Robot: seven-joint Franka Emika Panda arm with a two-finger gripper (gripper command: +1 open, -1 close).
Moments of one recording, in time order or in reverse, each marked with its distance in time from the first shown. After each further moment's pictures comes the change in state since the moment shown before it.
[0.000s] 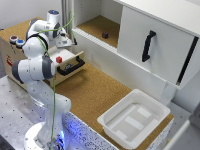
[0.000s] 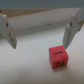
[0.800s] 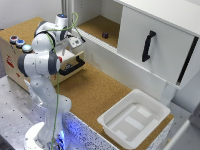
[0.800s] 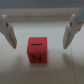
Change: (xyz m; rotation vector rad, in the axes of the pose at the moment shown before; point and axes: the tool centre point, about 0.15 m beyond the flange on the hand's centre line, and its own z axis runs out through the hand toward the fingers) arm 0.006 0.040 0.042 0.033 0.024 -0.241
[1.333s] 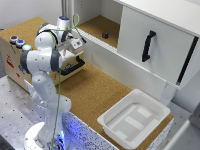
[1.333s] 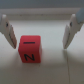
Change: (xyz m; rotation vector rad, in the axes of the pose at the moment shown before) arm 0.002 0.009 0.011 -0.008 0.006 -0.013
